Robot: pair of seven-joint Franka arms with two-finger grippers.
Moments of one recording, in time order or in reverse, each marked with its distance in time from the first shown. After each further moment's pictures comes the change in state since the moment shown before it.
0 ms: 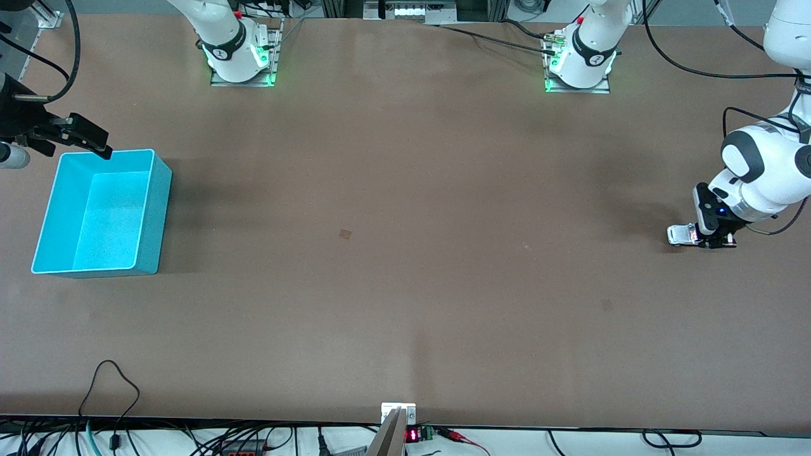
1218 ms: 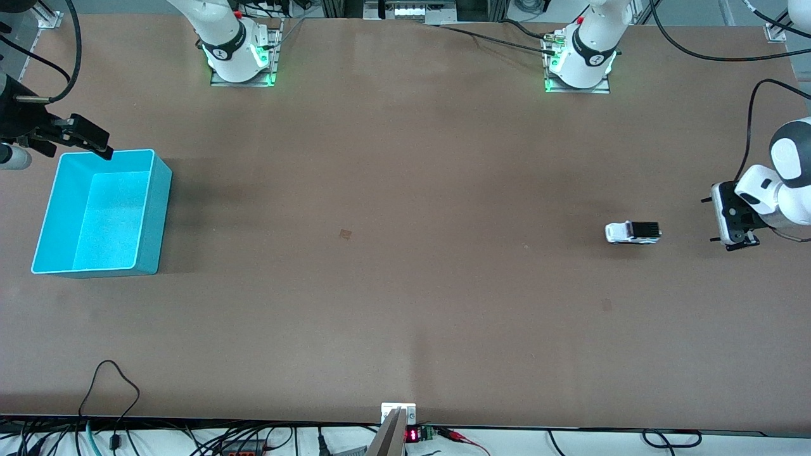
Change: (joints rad) left arm -0.004 -0.119 -0.167 0.279 0.000 -0.697 -0.402; right arm 0.001 0.003 0.000 0.000 0.000 0.000 0.000
